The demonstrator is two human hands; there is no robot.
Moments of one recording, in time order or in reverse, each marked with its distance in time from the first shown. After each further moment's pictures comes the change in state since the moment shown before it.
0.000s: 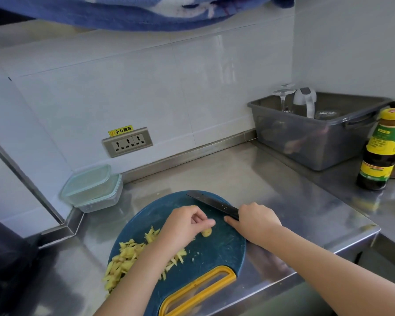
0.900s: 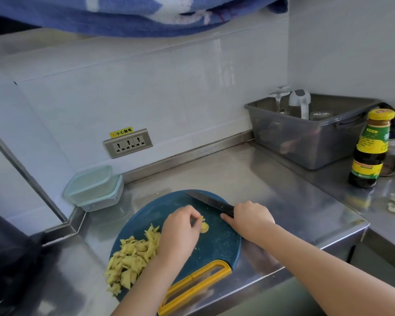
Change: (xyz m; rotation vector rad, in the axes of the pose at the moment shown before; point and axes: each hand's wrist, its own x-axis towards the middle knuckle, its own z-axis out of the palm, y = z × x) left_hand -0.029 0.018 0.009 0.134 0.309 -0.028; right_hand -0.003 -0.001 0.001 -0.022 0.025 -0.009
